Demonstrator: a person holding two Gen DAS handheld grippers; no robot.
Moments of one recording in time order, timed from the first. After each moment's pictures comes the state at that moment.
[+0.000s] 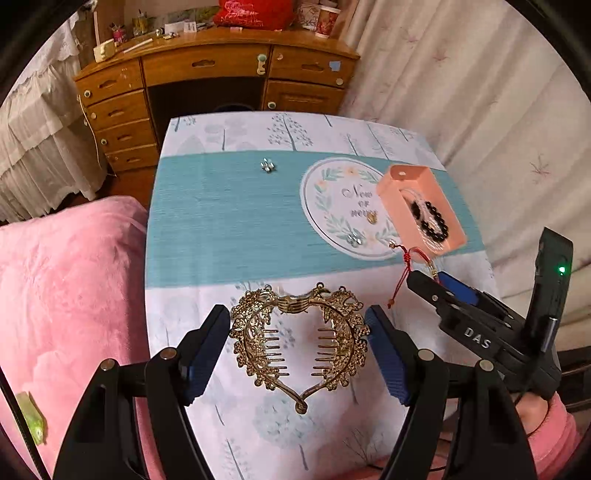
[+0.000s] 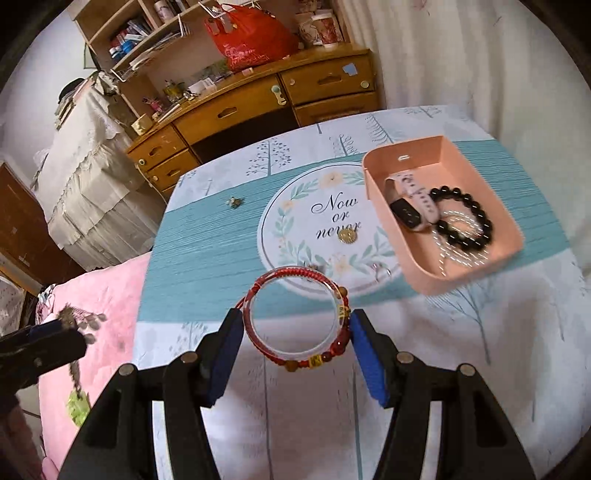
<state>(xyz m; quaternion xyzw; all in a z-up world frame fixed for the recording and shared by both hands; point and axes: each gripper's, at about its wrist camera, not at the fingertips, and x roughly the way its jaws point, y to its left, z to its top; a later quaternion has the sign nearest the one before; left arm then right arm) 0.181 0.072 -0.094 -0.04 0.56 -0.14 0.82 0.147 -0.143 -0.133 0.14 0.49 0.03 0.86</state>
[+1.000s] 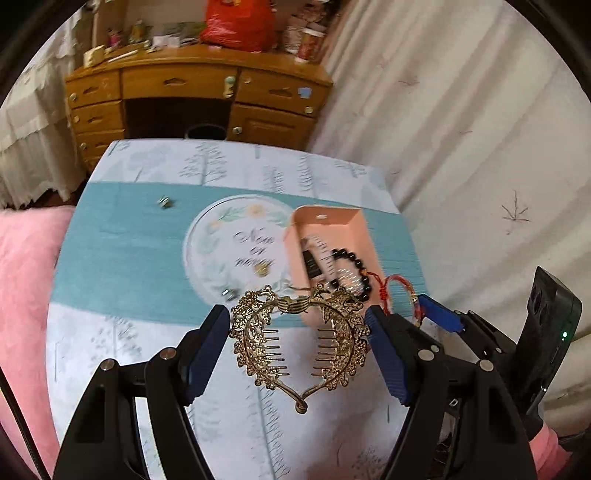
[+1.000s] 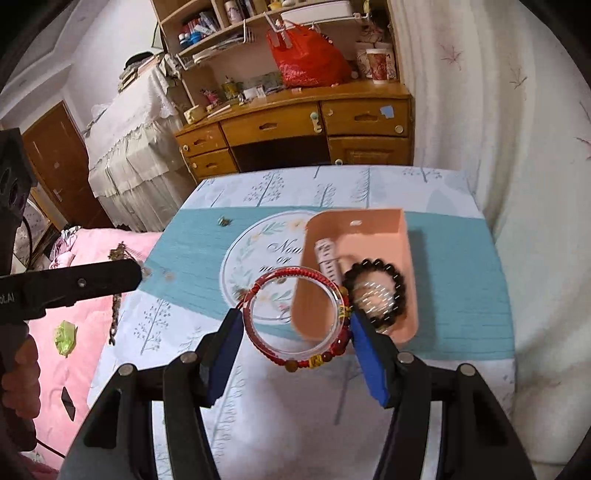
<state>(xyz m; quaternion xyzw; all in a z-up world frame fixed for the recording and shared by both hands) 0.211 -0.097 -0.083 -0.10 0.51 -0.13 0.85 0.164 -0.280 -0.095 0.04 0.44 0.16 0.88</state>
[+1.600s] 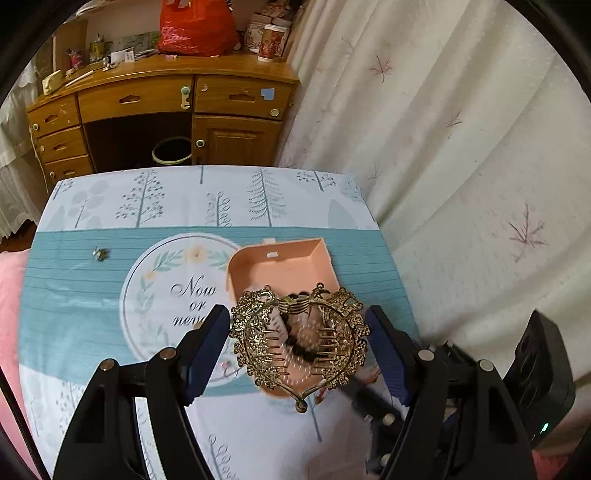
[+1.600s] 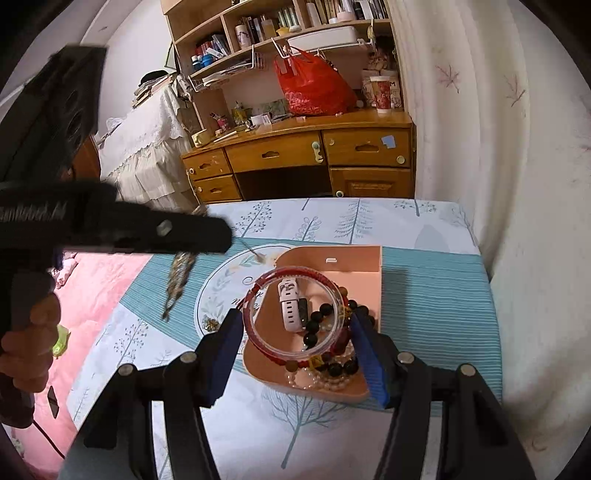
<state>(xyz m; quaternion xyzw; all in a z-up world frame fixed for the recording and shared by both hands) 0.289 -0.170 -0.097 -0.08 0.50 -0.17 0.84 0.196 -0.310 -0.116 0.04 0.39 0.18 0.90</state>
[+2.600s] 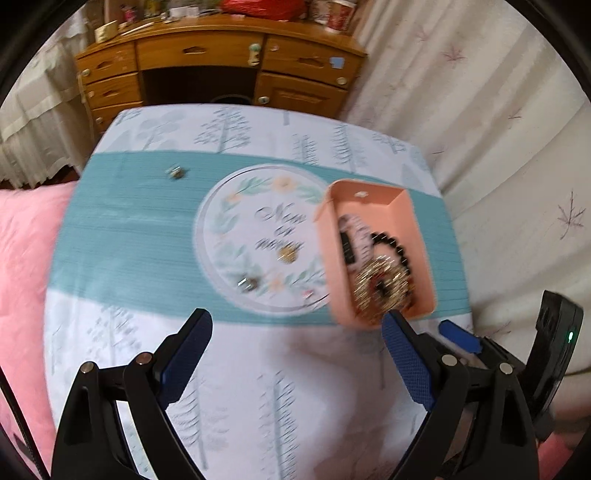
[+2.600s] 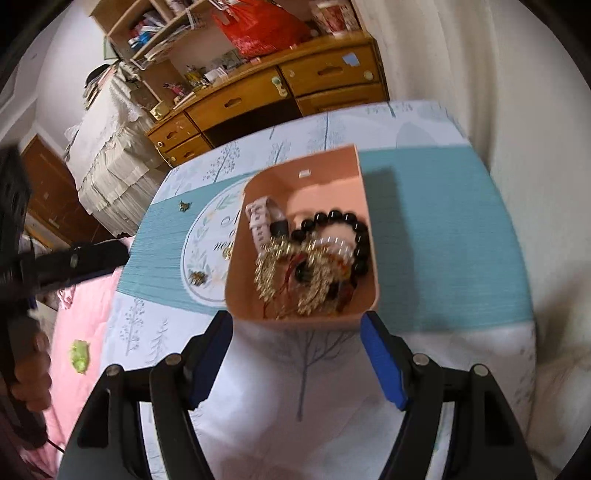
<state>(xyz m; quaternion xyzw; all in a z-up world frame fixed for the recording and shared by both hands) 0.237 -0.082 -0.131 -0.10 0.57 -0.07 0.82 0.189 -0.322 -0.158 0.14 0.53 0.13 0.83</state>
